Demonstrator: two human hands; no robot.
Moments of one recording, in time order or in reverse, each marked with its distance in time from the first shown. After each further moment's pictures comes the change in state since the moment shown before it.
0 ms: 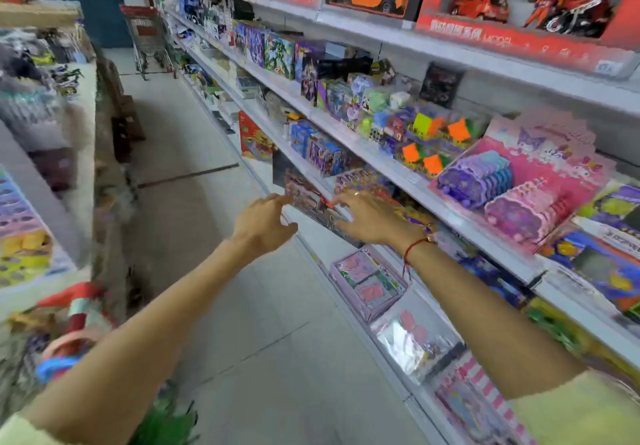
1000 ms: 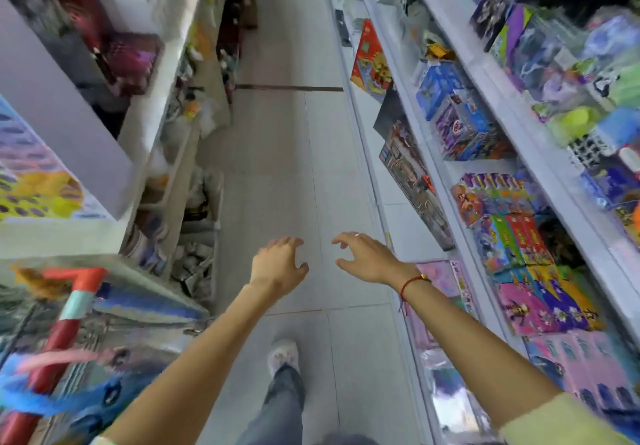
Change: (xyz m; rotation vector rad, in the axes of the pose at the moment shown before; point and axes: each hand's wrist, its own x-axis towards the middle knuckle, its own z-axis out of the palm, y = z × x) left_hand 0.131 -0.204 0.140 -0.073 -0.190 -0.600; right_hand 0.287 0.007 0.209 0.106 -0.565 -0.219
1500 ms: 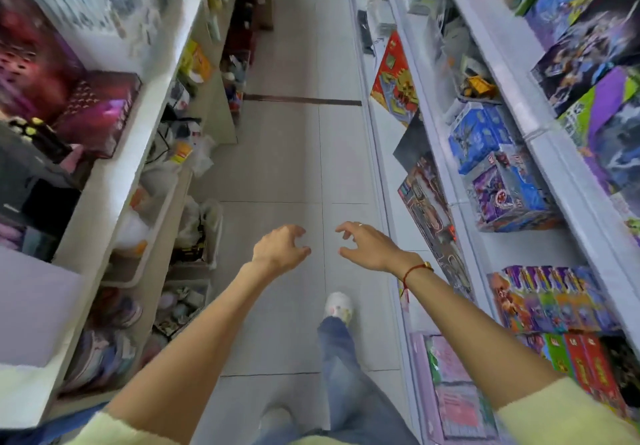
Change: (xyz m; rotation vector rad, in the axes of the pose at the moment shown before) left_hand 0.286 0.005 -0.099 -0.152 -0.104 -0.121; right_hand 0.255 0.046 -0.154 0.061 -0.059 -0.046
